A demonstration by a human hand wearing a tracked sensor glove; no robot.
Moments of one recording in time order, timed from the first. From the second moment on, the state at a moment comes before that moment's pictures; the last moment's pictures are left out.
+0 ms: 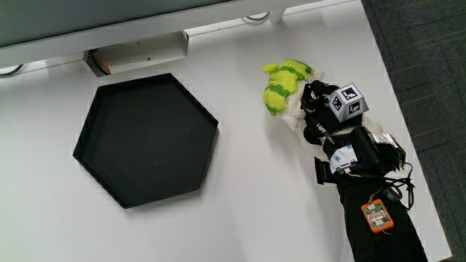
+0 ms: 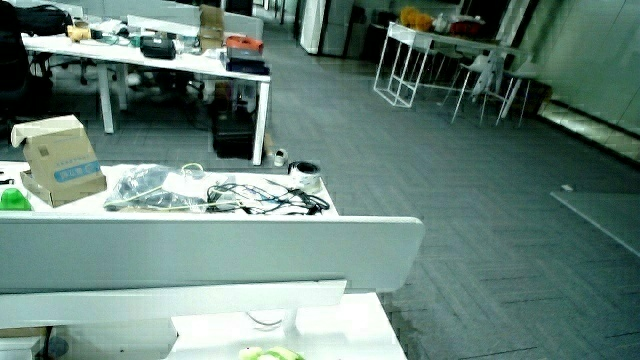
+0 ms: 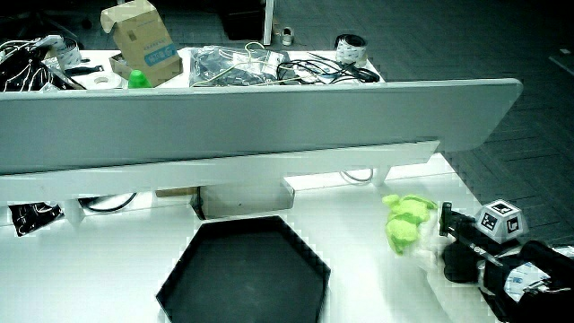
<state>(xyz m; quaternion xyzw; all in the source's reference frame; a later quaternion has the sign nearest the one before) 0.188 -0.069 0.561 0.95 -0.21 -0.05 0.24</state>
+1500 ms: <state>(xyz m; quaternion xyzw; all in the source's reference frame) 0.229 -0.047 0.623 0.88 -0.15 -0.10 0.44</state>
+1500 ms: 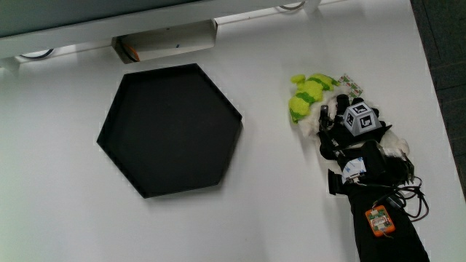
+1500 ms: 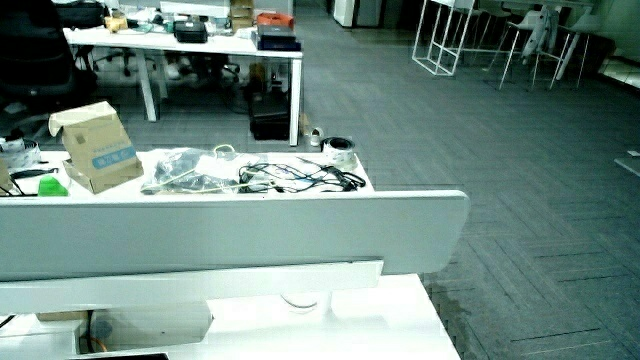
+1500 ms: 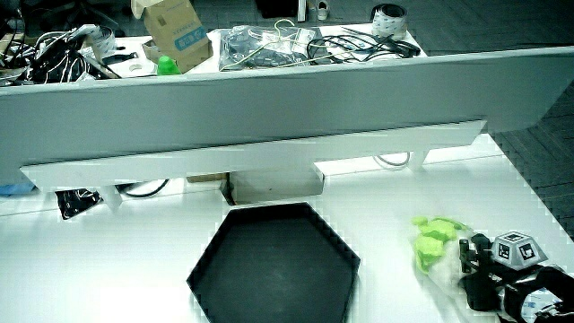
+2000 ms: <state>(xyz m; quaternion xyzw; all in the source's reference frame) 0.248 -0.036 0.637 0.85 -0.16 -0.11 0.49</state>
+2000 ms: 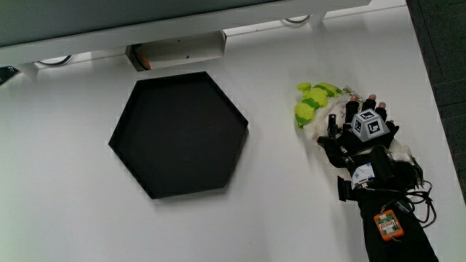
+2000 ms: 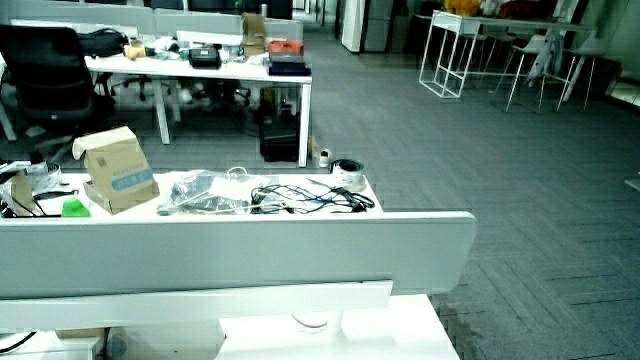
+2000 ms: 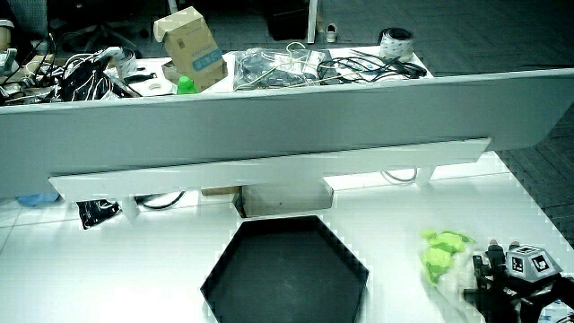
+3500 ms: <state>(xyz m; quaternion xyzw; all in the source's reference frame) 0.240 0.036 0.620 0.88 -0.23 0.03 0.42</state>
